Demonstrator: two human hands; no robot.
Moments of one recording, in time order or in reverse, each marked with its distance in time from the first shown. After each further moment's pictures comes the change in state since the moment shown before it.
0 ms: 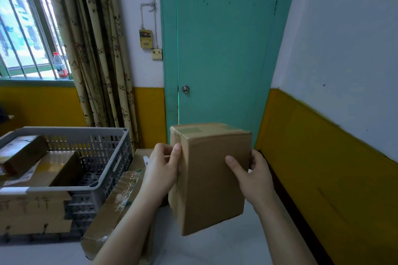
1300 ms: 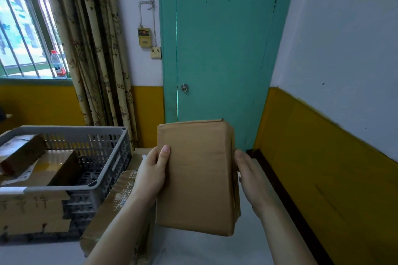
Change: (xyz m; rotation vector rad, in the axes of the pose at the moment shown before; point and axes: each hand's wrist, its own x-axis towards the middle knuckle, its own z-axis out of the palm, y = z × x) left_hand 0.012 -0.029 -0.011 -0.171 -0.045 -0.064; right_hand -0.005 -0.007 -0.001 0.066 -0.231 0.093
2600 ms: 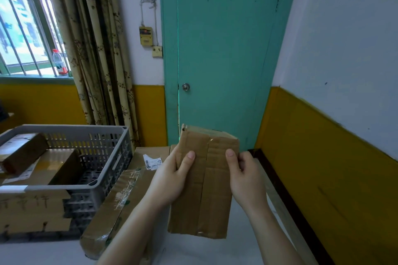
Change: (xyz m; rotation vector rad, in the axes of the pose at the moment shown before) left_hand -0.027 0.026 0.023 0.145 -0.200 0.076; right_hand 0.003 0.007 0.019 -0.250 0.262 -0.199
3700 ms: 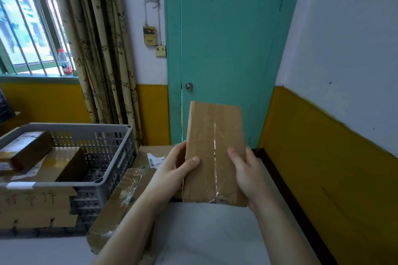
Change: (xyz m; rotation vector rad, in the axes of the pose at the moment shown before) left_hand -0.007 0.002 -0.015 -0.356 -0.184 -0.055; right_hand 0.009 -0.009 0.002 0.429 -0.171 0.184
